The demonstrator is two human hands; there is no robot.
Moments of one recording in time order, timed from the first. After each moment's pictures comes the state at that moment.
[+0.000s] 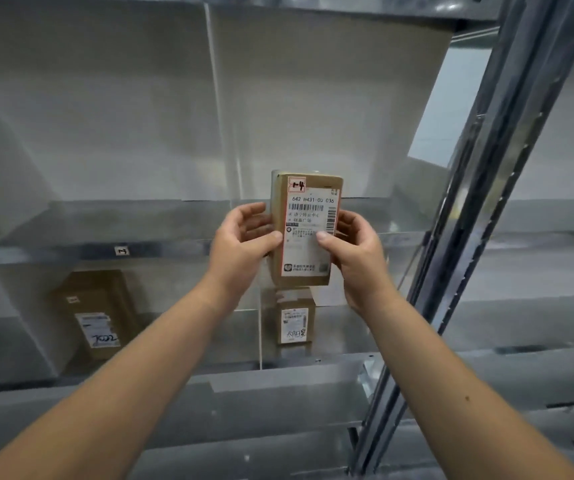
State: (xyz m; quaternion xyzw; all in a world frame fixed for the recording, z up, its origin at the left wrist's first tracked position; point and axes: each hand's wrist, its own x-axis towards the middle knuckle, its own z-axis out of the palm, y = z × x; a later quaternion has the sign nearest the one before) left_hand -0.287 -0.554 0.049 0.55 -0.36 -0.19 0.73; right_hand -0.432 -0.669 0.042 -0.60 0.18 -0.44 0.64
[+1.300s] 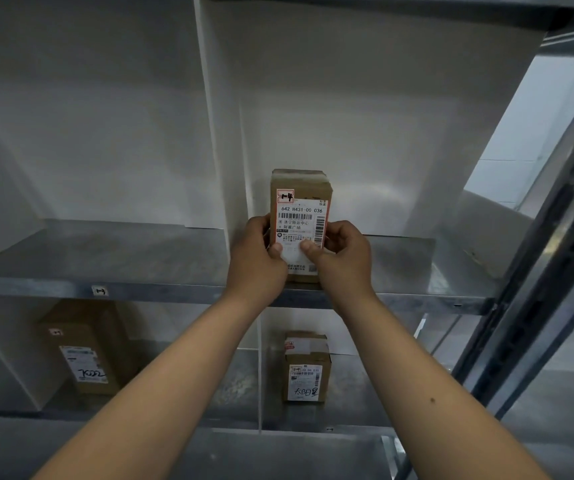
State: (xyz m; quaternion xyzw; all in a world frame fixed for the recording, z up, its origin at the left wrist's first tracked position) left_hand -0.213 -0.676 0.043 0.73 -0.36 0.03 0.58; right_hand -0.302 -0.781 0.038 -0.69 0.20 -0.47 0.51
